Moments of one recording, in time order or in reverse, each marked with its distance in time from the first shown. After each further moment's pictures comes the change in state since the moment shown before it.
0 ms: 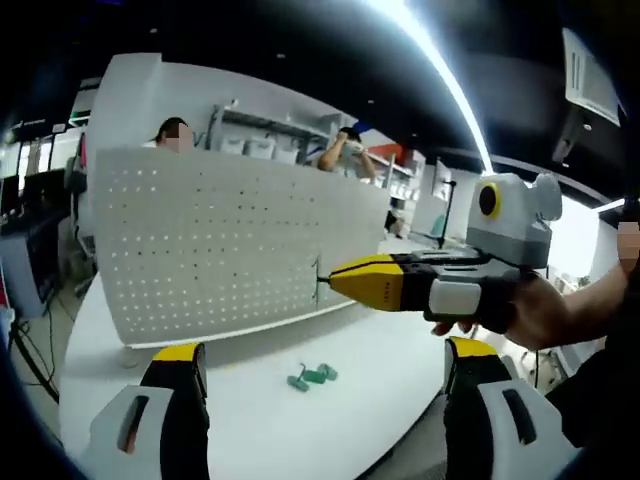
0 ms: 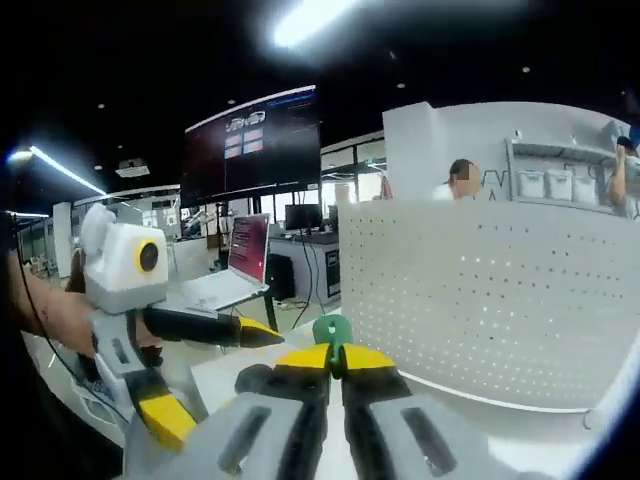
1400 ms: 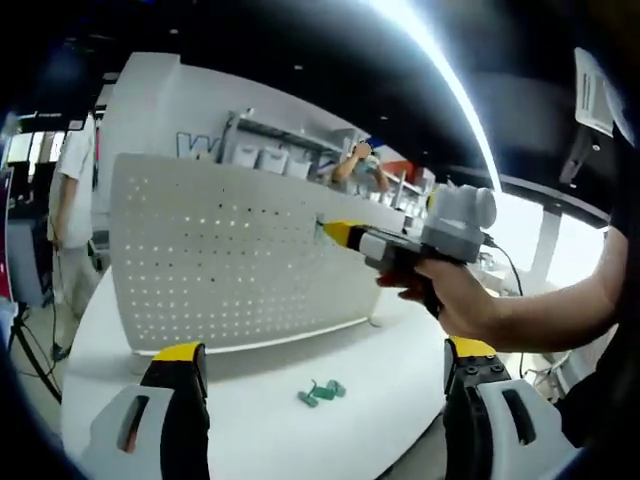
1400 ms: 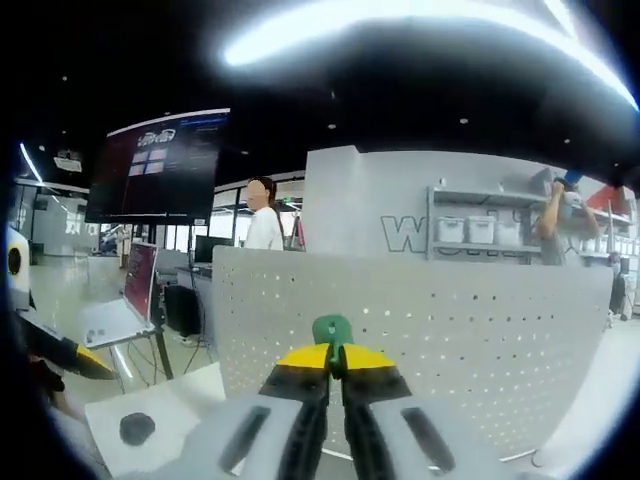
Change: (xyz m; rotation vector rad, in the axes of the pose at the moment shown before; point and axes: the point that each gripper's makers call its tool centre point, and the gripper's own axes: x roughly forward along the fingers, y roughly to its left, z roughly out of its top) left arm -0.002 0.026 0.023 -0.048 -0.046 0.033; right arm 0.051 -0.148 0.055 -0.051 -0.184 -0.420
